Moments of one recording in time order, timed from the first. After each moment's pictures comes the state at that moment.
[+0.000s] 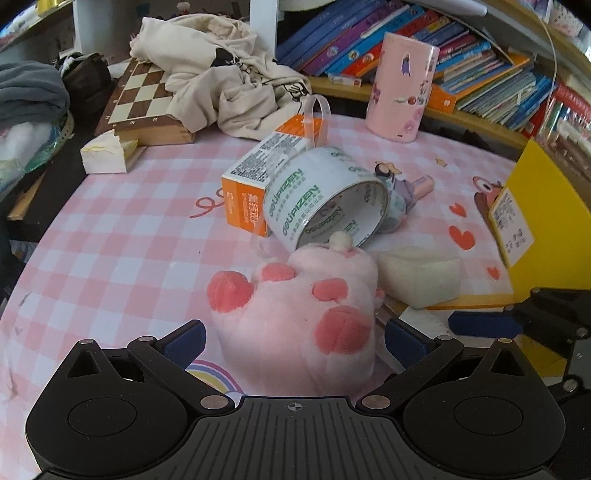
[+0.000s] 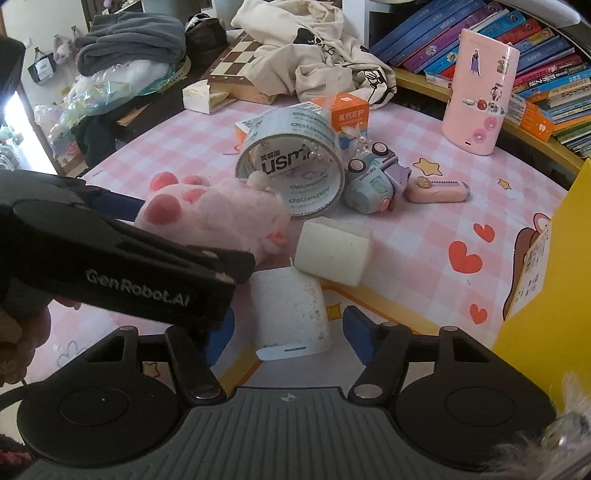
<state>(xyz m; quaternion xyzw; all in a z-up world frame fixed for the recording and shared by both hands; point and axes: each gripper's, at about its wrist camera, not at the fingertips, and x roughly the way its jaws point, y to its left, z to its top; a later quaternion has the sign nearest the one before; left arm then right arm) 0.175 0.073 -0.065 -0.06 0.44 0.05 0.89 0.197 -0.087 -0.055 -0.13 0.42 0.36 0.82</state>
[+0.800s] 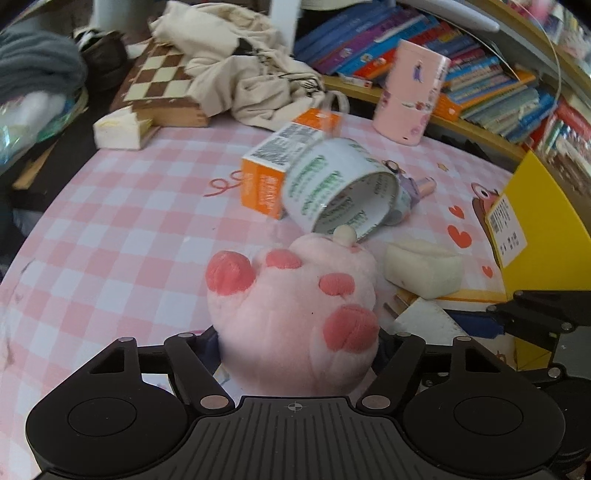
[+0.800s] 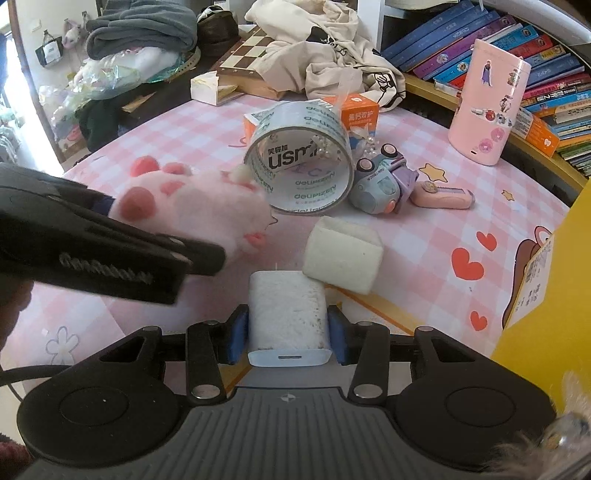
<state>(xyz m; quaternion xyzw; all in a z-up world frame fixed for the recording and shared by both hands) 0.153 0.092 -0.063 -0.11 0.44 0.05 0.89 0.191 -0.082 -0.058 -0.16 0.40 0.36 0.82</state>
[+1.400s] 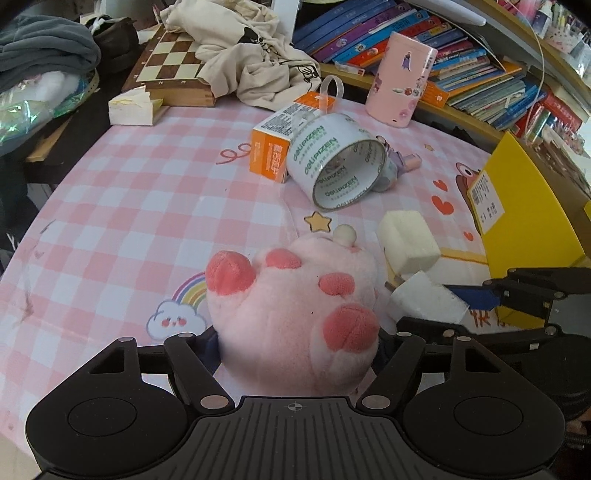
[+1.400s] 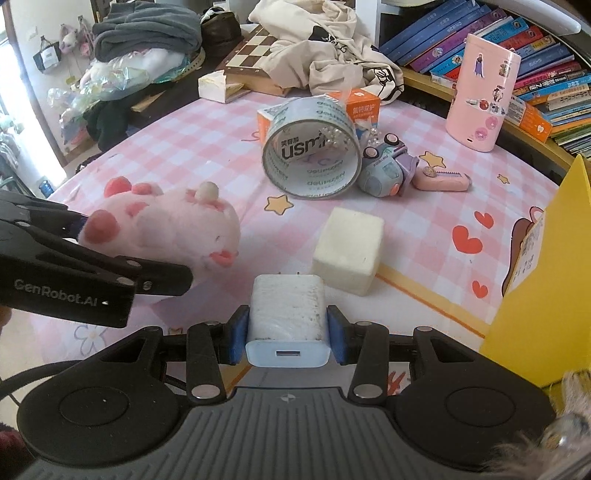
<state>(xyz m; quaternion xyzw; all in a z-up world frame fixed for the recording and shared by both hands) 0.108 0.092 -0.056 -0.11 0.46 0.03 0.88 0.165 -0.090 -0.050 -0.15 0.42 0.36 0.82</state>
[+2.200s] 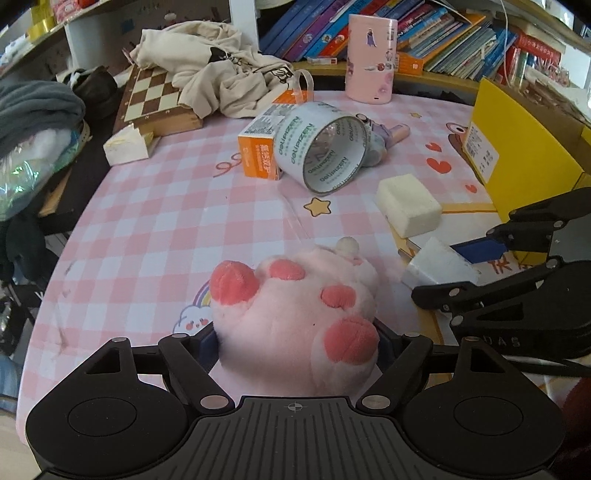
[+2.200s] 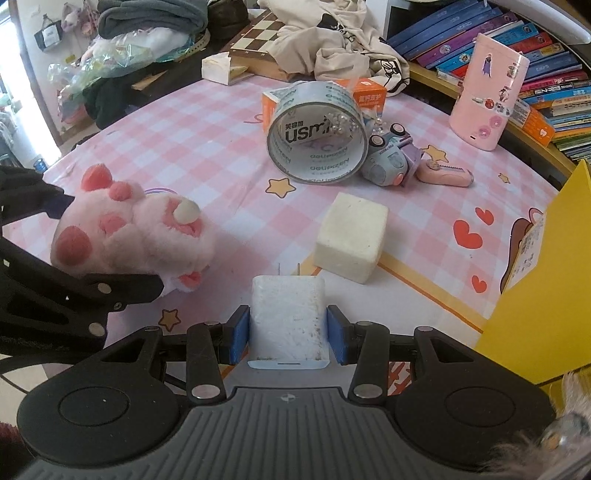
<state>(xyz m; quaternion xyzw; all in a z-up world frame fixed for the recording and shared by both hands) 0.098 0.070 -0.057 0.01 0.46 0.03 0.89 0.162 -0.085 -0.057 -0.19 0.42 0.35 0.81</state>
